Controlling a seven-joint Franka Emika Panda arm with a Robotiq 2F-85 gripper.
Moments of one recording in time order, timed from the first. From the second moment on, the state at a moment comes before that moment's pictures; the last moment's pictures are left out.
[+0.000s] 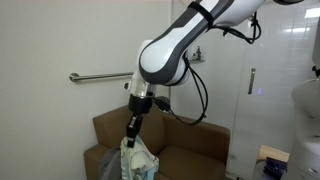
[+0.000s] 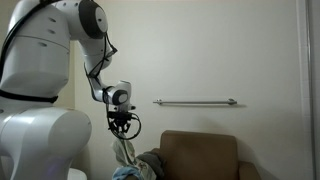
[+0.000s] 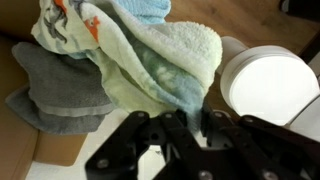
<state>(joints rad) 0.31 0.07 0.22 -2.34 0.35 2.57 -0.39</state>
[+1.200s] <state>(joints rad) 0.12 -0.03 0.22 -2.41 1.01 2.59 -0.99</state>
